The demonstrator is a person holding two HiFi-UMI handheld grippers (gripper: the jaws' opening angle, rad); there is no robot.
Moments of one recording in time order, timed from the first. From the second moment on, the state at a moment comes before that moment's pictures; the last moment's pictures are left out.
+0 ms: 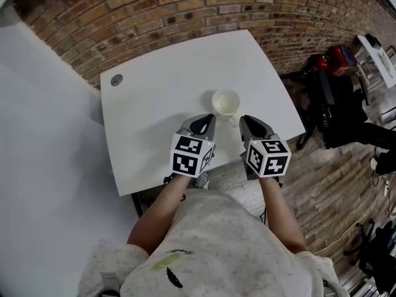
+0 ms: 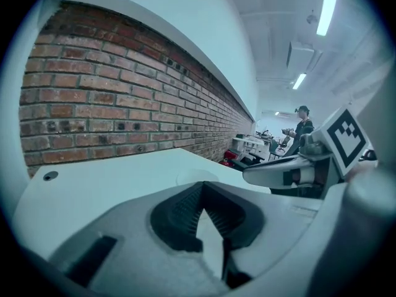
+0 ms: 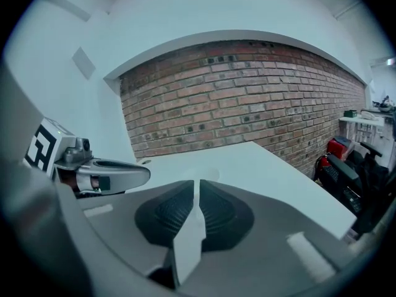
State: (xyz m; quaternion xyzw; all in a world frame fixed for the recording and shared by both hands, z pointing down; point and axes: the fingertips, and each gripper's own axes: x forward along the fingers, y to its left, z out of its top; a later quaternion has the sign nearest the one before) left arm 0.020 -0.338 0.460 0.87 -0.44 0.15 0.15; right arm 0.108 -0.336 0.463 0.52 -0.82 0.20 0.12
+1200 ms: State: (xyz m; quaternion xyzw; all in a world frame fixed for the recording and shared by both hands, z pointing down) left arm 0.035 -0.270 0.452 0.87 -0.45 0.13 0.15; right arm 0.124 -0.264 0.436 0.50 -0.84 0.16 0.11
